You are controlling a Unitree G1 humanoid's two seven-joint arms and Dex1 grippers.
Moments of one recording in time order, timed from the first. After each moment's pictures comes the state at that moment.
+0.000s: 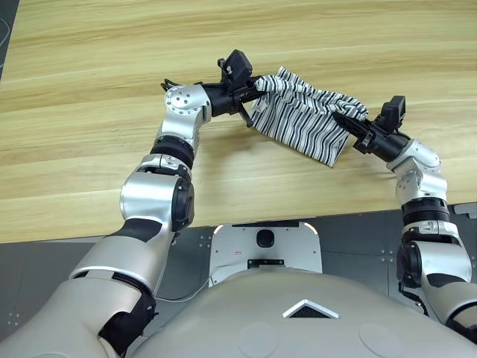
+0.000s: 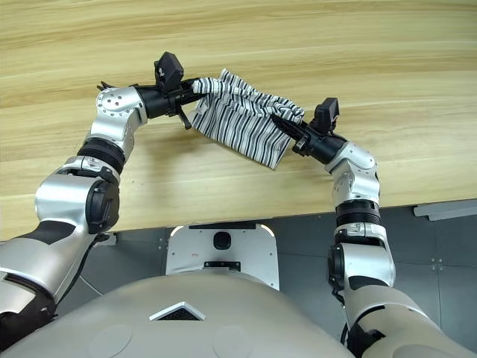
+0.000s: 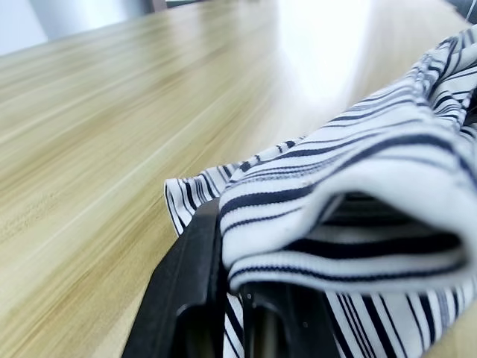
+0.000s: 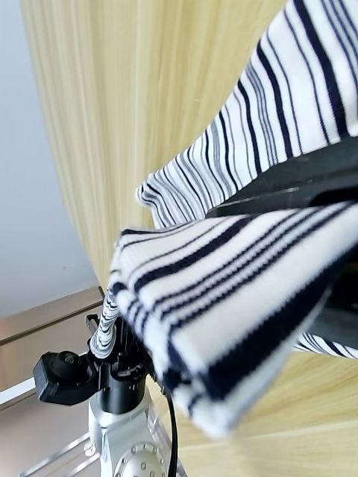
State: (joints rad) left arm -0.80 0.14 0.04 1.24 0.09 -0.34 -0.90; right arm -0.32 -0.35 -0.08 0.68 0.43 -0.04 1.12
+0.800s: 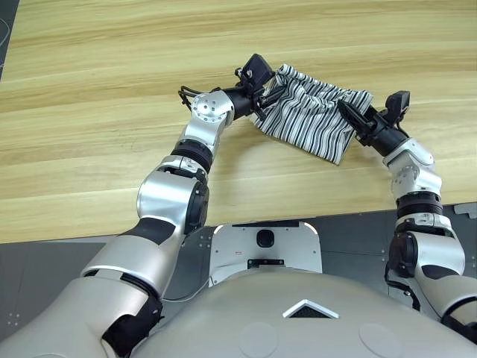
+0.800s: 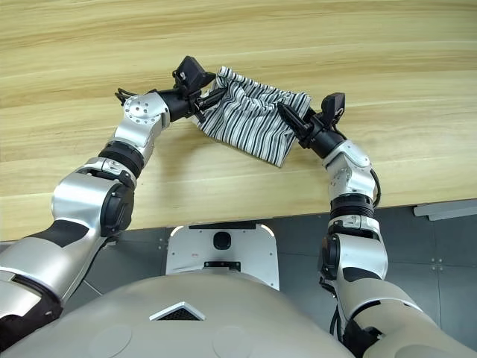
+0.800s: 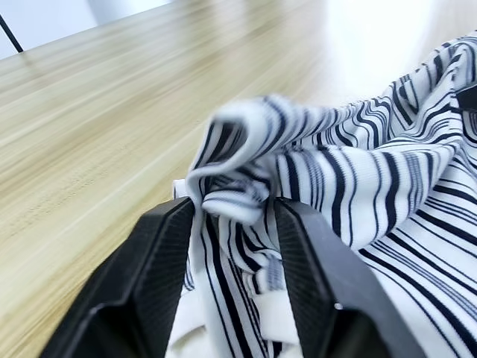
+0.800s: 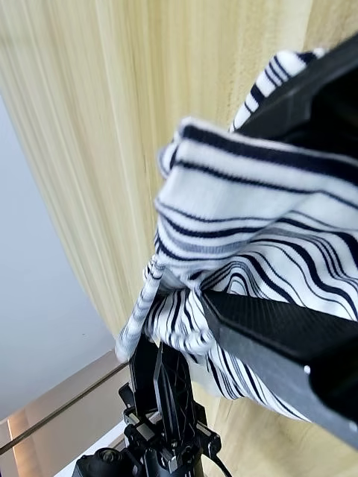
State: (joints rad) left arm -0.82 0.06 -0.02 1.28 0.12 -0.35 -0.62; right arm -0.38 -0.29 -0.19 0.77 0.42 -0.01 0.95
